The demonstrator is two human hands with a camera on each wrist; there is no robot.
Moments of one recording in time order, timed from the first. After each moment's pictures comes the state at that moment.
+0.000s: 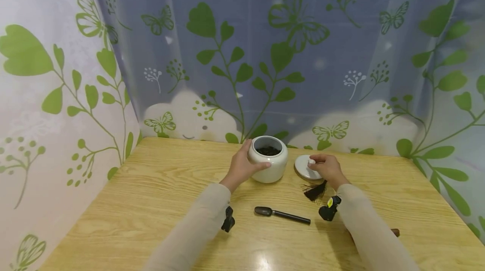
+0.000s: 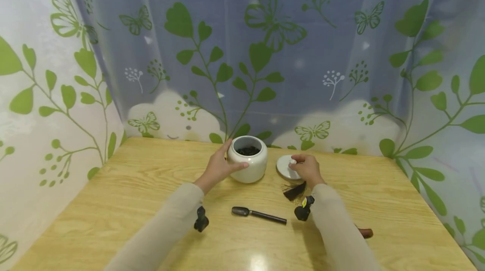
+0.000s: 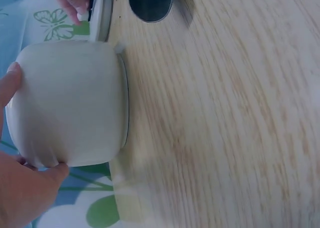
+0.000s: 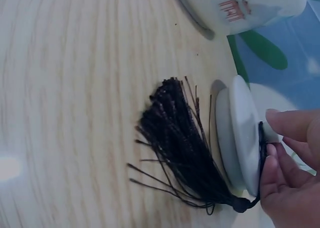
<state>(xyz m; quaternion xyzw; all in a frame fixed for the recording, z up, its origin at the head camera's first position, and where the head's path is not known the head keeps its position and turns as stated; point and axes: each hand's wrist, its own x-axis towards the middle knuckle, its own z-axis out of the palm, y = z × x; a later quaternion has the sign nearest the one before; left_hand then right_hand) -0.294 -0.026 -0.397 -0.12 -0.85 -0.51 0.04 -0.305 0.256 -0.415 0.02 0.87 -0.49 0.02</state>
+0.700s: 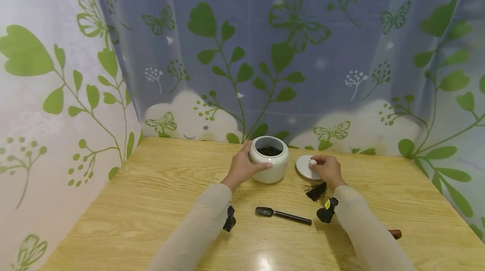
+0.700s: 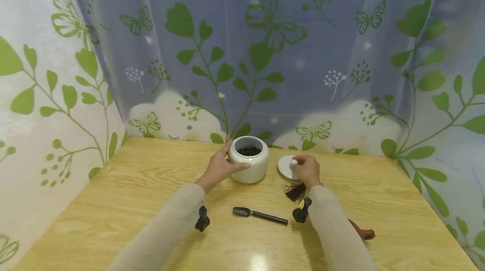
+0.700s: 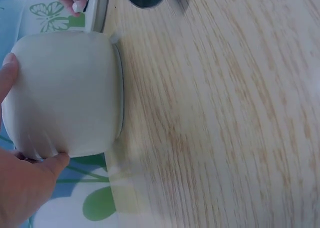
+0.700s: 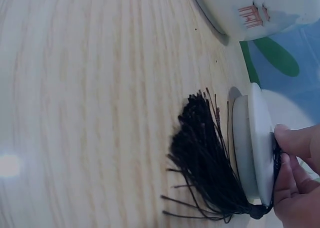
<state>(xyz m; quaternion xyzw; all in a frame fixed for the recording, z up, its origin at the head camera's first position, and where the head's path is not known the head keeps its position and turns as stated) -0.294 -0.028 -0.398 -0.11 -0.85 -0.51 0.03 -0.310 0.251 -0.426 0.05 0.90 -0.43 -0.06</state>
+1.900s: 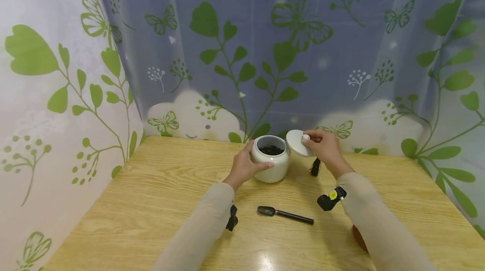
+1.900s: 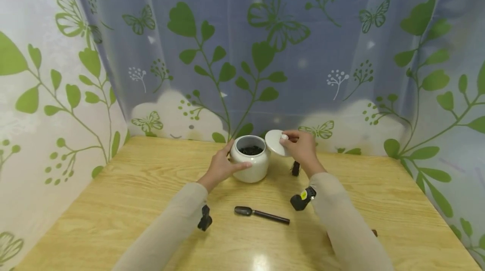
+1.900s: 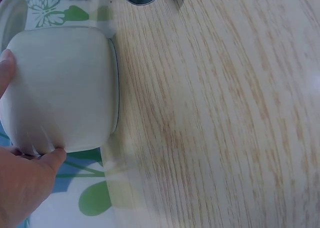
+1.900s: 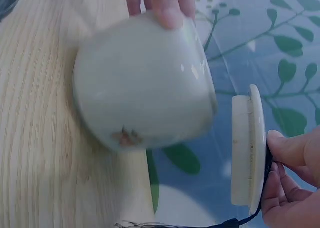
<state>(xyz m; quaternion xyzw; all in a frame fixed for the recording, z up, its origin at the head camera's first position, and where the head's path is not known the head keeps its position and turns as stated) -0.293 -0.030 -0.399 -0.11 -0.85 -0.51 0.04 -0.301 0.213 -0.339 -0.03 0.88 -0.47 -0.09</state>
